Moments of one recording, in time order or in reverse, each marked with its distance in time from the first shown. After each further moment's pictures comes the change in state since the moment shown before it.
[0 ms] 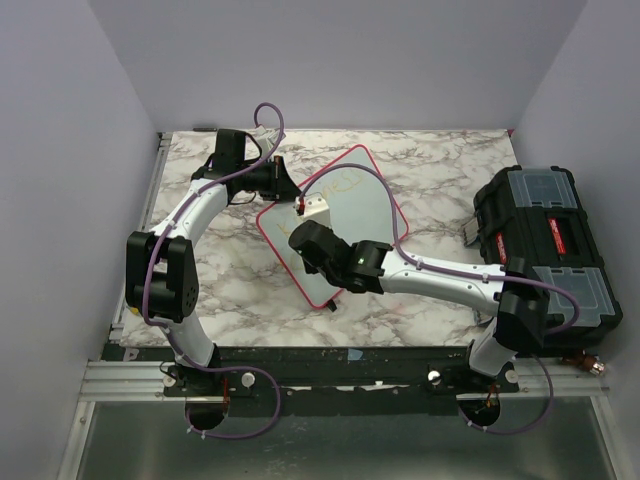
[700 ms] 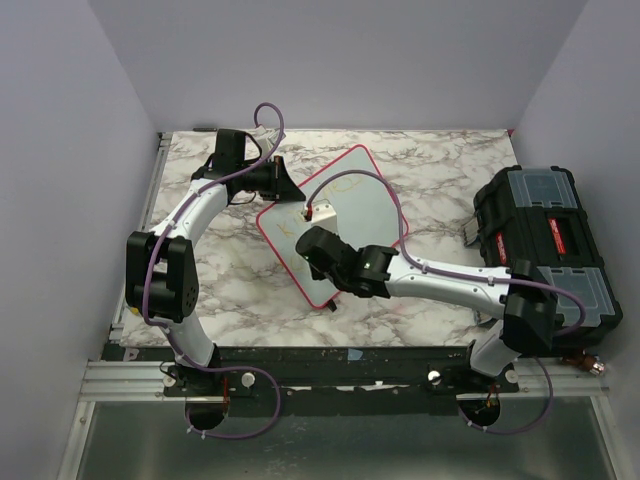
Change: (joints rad) left arm 0.000 0.000 0.000 0.000 0.000 0.000; right arm -0.002 -0.037 -0.069 -0.002 -0.017 0.038
